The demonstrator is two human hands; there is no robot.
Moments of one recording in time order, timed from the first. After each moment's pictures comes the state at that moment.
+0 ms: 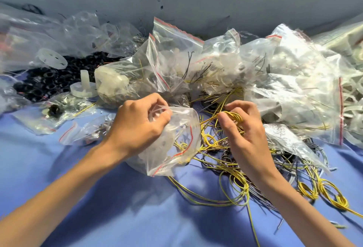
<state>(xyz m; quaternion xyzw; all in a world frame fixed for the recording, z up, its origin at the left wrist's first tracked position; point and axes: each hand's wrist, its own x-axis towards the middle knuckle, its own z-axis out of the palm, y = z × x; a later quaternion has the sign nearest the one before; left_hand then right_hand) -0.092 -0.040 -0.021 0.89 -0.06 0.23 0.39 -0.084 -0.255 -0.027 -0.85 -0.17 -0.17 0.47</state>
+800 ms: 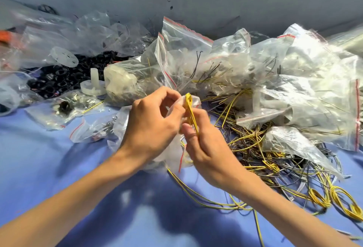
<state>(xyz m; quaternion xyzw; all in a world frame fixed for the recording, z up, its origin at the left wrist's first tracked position) -0.099 -0.066 -0.014 0.82 -0.01 0.28 0.50 -0.092 -0.201 -0.035 -0.80 -0.36 -0.04 0.48</state>
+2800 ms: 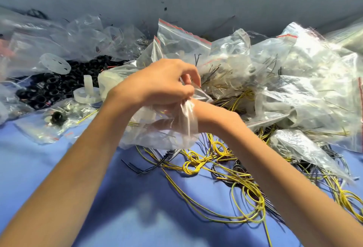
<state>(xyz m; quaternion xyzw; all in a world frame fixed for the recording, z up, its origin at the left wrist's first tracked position) -0.030 -0.049 0.054 0.96 -0.17 0.07 0.22 -0.009 -0.164 0.006 -0.86 -0.51 0.00 0.09</state>
